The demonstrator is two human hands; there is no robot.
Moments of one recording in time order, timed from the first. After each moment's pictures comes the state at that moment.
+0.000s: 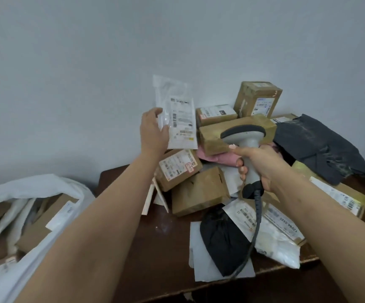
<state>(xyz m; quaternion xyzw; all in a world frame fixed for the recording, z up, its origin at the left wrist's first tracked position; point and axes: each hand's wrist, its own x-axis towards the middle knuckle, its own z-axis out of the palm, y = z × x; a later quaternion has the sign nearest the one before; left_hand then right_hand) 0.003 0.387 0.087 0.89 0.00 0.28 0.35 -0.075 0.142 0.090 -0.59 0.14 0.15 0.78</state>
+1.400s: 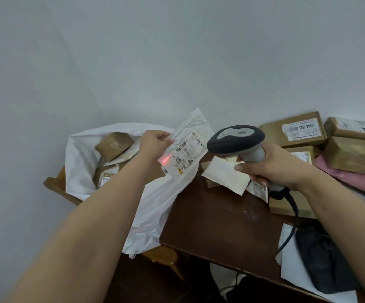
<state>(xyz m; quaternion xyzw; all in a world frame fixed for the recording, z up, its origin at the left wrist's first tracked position) -0.228 0.685 0.097 0.83 0.30 0.22 0.42 -0.170 0.379 0.135 -0.78 -0.35 0.24 0.47</state>
